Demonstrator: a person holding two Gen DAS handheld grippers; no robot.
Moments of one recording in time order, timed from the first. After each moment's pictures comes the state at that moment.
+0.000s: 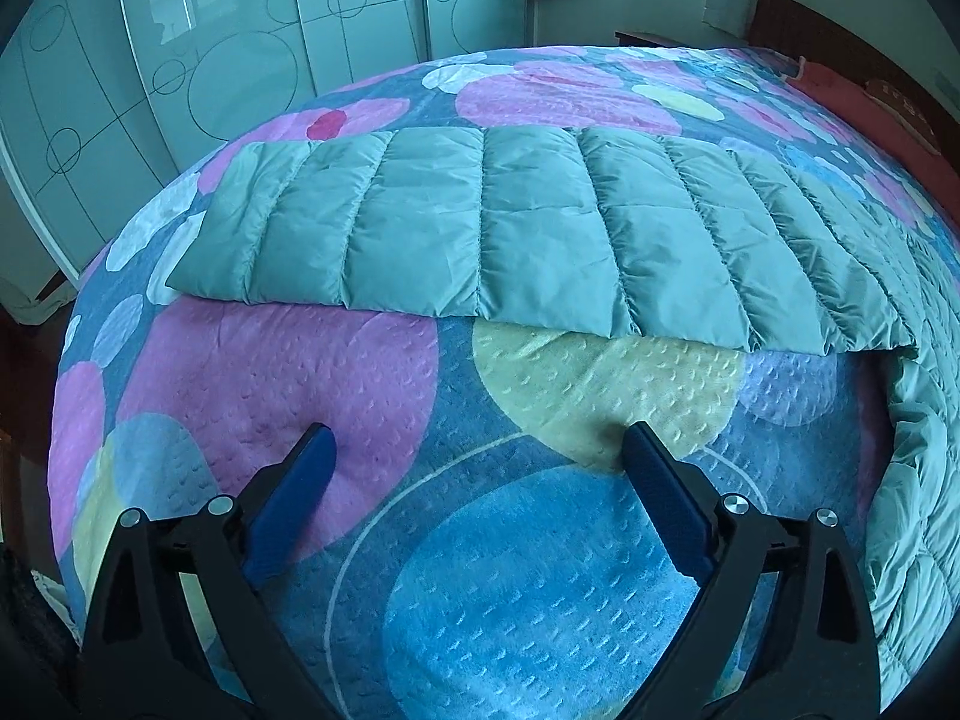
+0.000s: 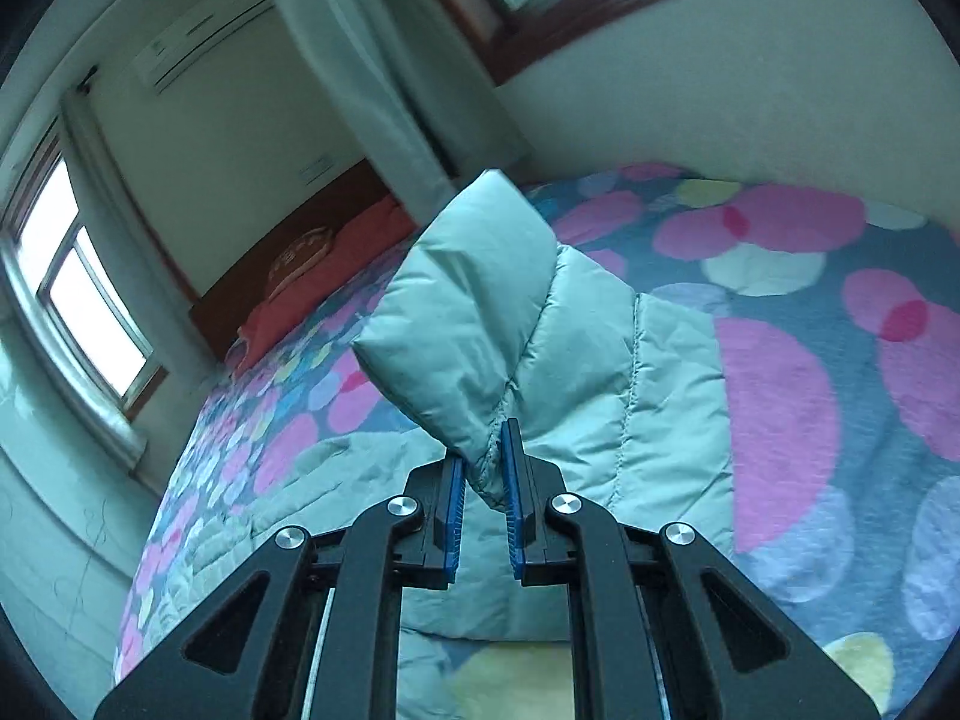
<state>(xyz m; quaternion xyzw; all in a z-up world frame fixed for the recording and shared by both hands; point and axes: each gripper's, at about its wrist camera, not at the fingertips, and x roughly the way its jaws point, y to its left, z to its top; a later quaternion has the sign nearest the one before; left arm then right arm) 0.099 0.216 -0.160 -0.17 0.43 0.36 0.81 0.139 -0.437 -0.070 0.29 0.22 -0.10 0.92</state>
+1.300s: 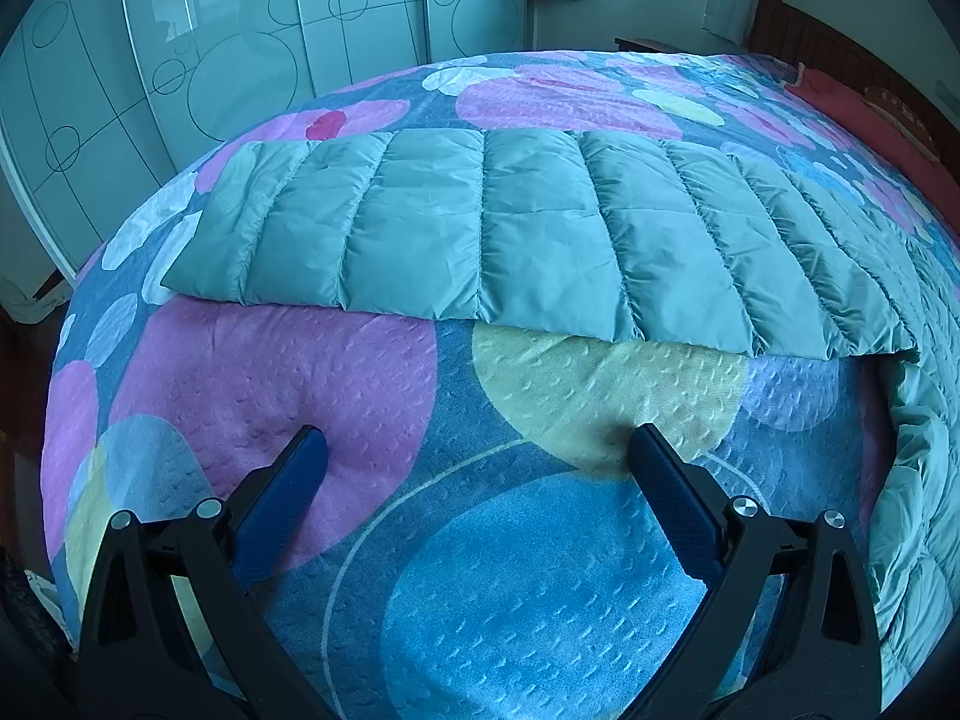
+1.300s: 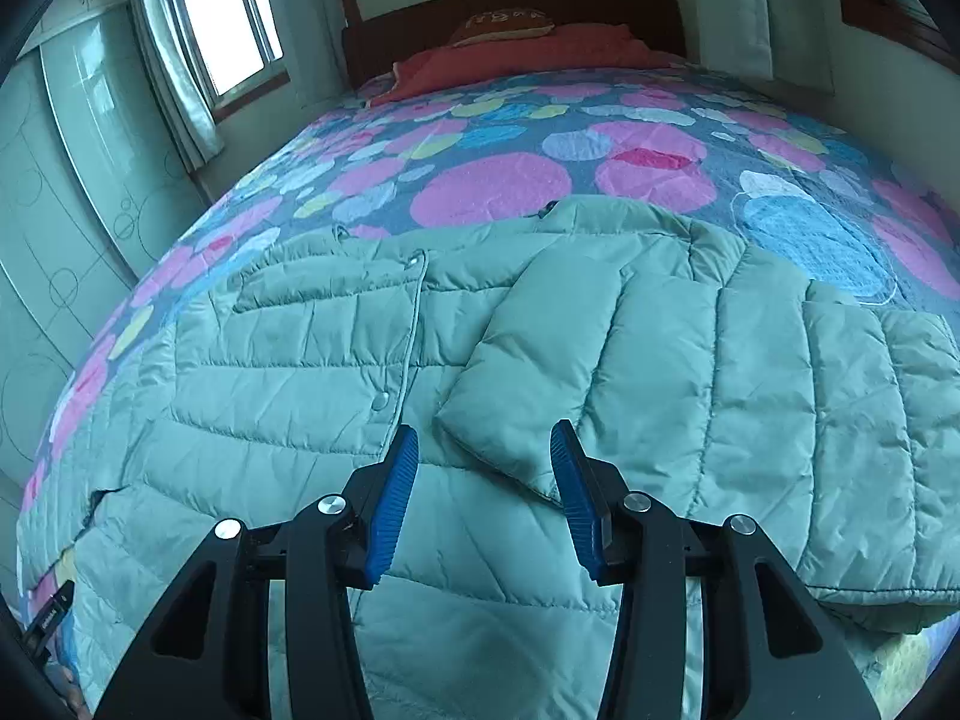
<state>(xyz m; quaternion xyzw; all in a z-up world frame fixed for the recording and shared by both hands) 0.099 0.218 -0.162 -0.17 0.42 0.36 0.81 0.276 -0.196 -0.129 0.07 0.41 0.07 0.91</state>
